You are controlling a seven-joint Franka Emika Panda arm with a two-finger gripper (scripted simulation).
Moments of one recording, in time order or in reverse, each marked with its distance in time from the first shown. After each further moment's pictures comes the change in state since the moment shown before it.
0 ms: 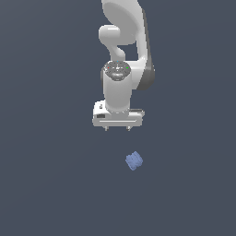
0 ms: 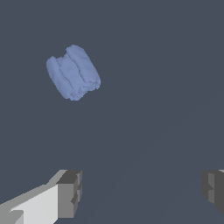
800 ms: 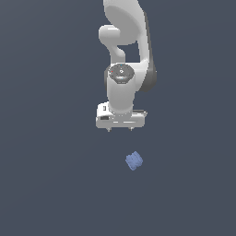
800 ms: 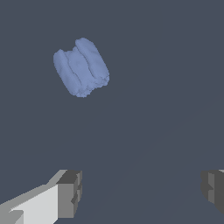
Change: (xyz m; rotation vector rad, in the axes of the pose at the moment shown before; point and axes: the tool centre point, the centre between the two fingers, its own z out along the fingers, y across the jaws) arm -0.002 -0.012 0.010 0.005 -0.004 -0.028
